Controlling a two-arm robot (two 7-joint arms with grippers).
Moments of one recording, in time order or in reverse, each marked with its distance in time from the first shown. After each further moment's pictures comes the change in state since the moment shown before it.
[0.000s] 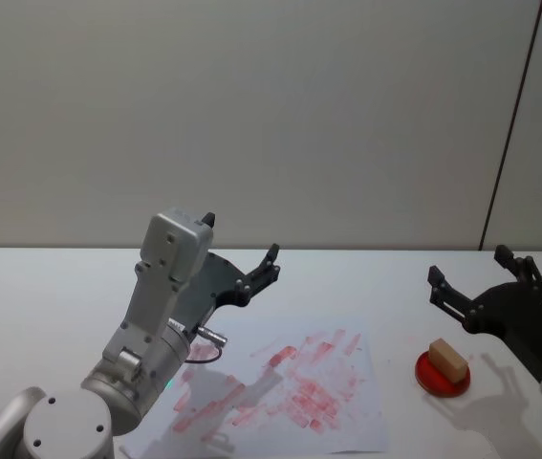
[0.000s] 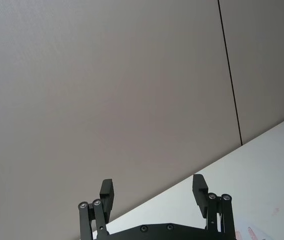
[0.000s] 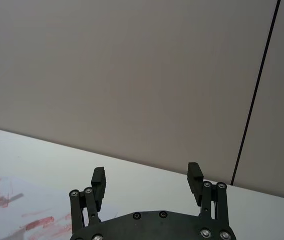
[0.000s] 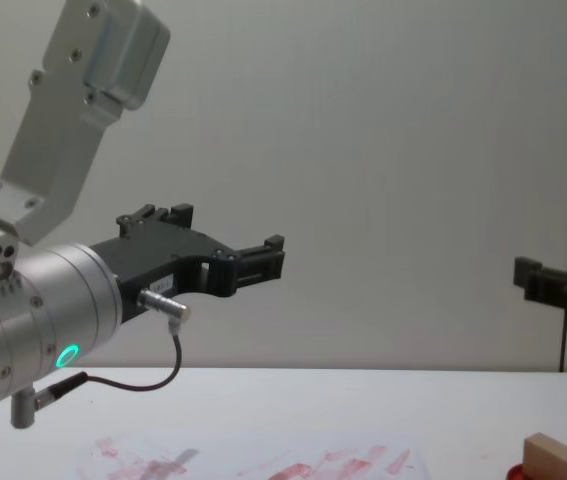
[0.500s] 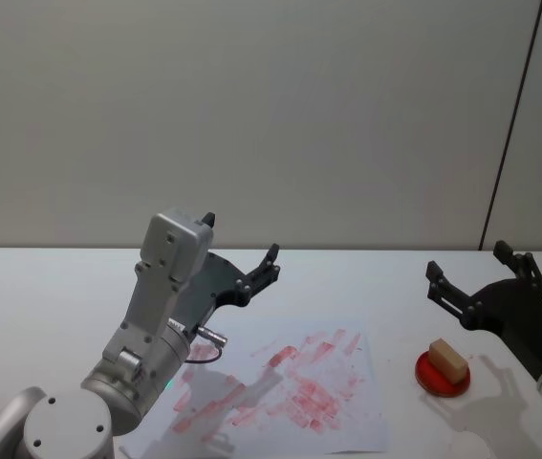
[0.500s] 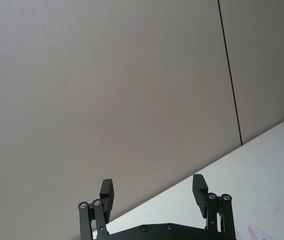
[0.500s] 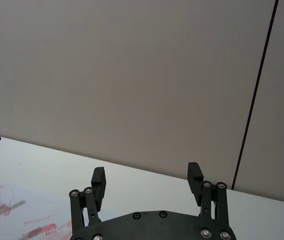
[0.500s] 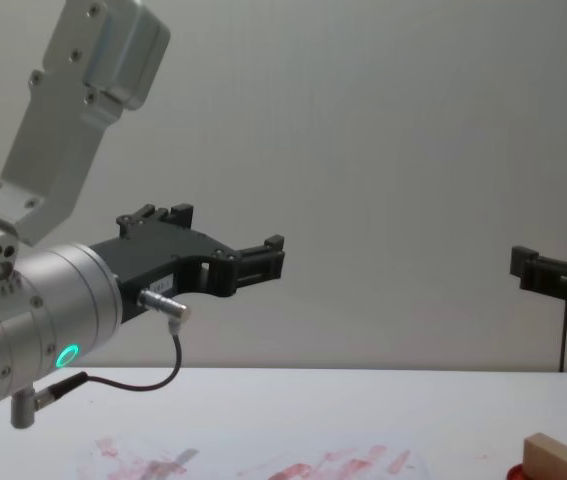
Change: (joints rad) left arm 0.000 0.000 0.000 0.000 0.000 0.000 0.000; right arm -0.004 -0.007 -0.007 -0.012 -0.002 -0.012 -0.019
